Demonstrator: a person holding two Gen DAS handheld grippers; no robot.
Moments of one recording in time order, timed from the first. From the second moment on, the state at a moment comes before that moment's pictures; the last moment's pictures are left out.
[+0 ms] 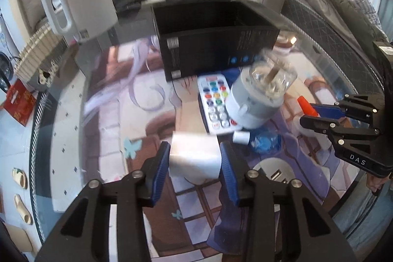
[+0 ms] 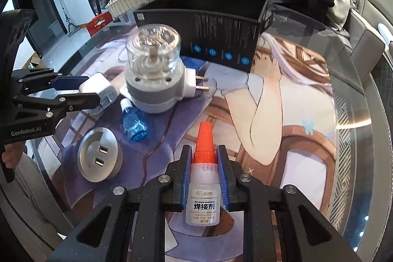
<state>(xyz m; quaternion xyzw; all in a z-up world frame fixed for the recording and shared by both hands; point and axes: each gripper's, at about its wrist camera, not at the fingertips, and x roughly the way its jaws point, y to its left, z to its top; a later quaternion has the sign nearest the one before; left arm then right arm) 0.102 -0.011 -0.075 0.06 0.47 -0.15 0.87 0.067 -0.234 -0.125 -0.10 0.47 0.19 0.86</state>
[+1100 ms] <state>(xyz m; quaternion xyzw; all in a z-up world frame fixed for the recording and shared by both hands) 0.090 -0.015 -0.103 0.23 0.45 -0.31 0.80 0.062 -0.235 -0.128 -0.09 0.49 0.20 0.84</state>
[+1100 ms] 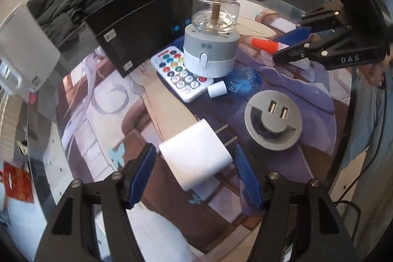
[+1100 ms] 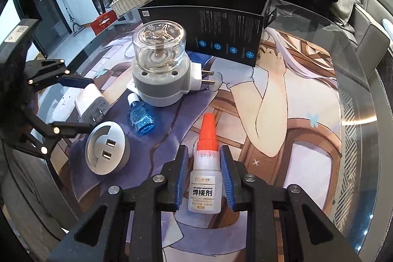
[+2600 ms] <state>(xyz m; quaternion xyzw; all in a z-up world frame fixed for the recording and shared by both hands) 0.071 -0.017 -0.082 0.14 0.46 -0.23 0.85 0.035 -0.233 -0.123 -0.13 0.48 0.21 0.84</state>
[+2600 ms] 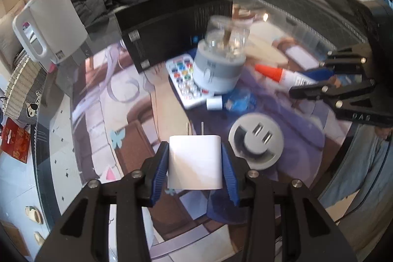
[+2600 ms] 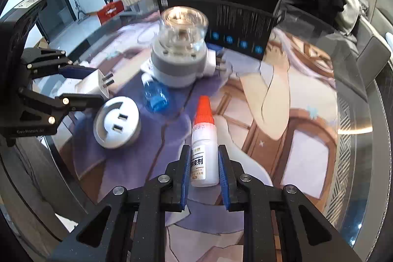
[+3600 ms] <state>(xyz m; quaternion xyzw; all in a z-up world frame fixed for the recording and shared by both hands) 0.062 0.000 0.058 0.02 0.15 -0.12 0.98 -0.003 -0.208 0.027 -0.06 0.15 0.17 0.97</state>
